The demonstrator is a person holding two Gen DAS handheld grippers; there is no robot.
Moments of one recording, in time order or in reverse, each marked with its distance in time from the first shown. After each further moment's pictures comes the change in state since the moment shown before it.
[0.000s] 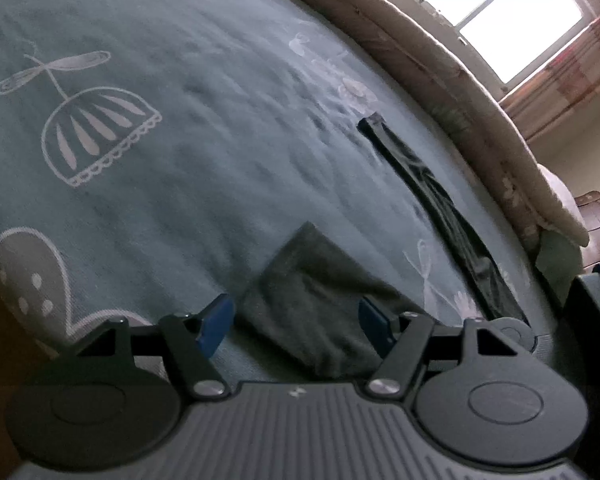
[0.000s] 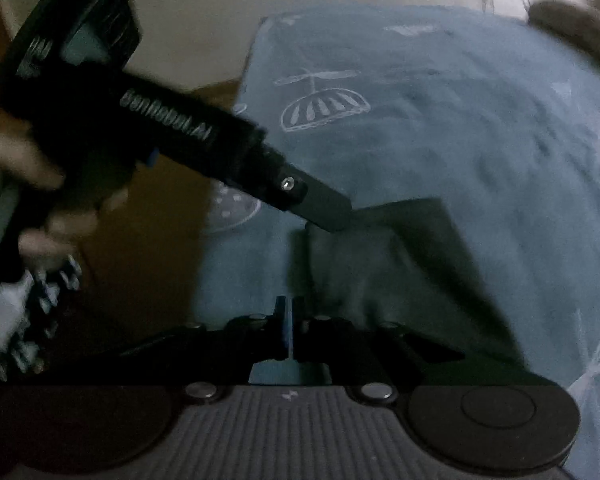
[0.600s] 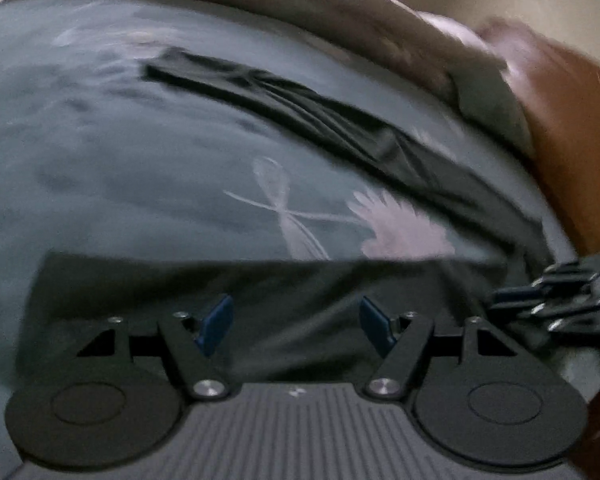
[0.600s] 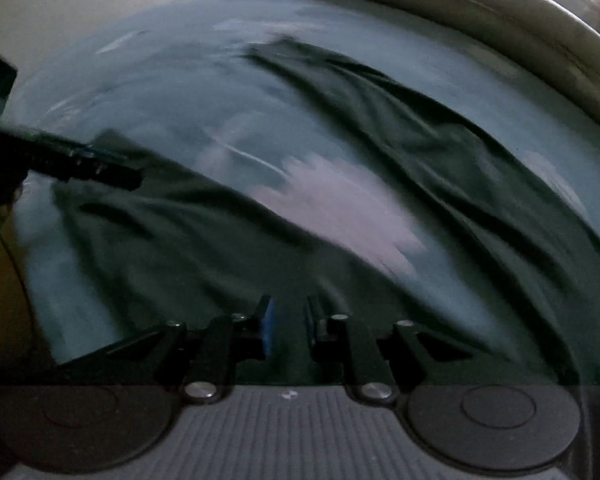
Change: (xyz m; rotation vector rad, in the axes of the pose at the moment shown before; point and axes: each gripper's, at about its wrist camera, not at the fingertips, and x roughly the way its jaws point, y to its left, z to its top) left arm 0.092 -0.134 -0.029 0.565 0.185 -0.139; right arm -0.175 -0.036 -0.178 0.579 -0.023 -0.575
